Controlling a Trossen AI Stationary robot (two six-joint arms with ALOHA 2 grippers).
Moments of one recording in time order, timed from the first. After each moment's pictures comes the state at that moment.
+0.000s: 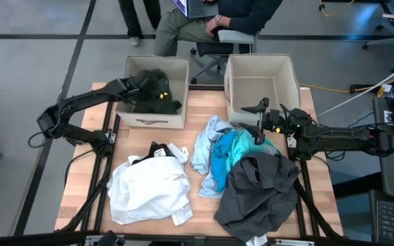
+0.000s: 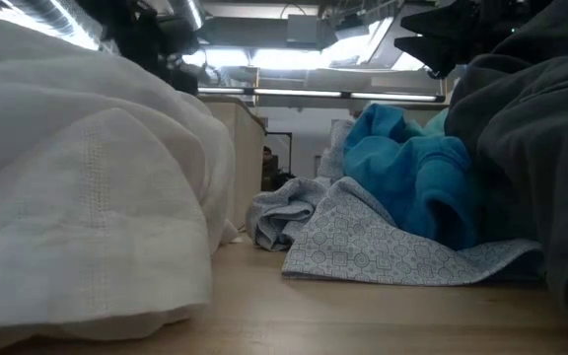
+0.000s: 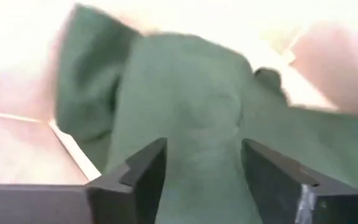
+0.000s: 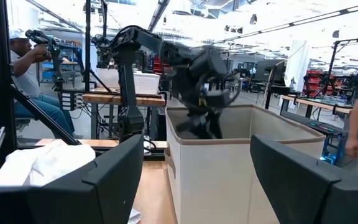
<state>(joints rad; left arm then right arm) 0.67 1.29 1.02 -0.70 -0.28 -0.02 -0.24 0.76 0.32 0.65 -0.10 -0.08</state>
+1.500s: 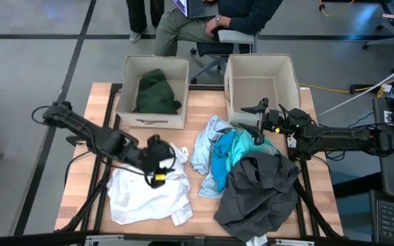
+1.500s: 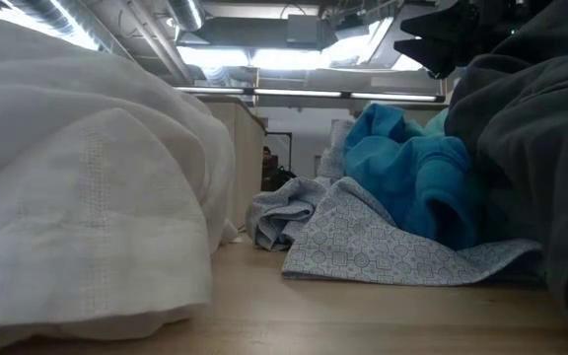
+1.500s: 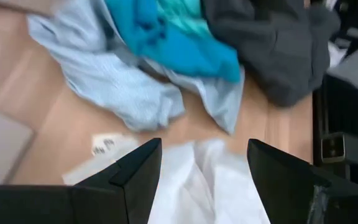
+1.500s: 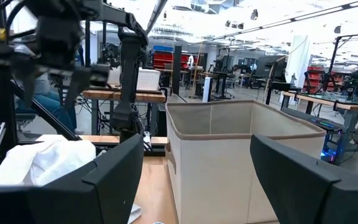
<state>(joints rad) -0.47 1.39 1.32 -0.82 -0.39 -0.62 -0.24 0.76 0.32 0.63 -0.10 -0.08</state>
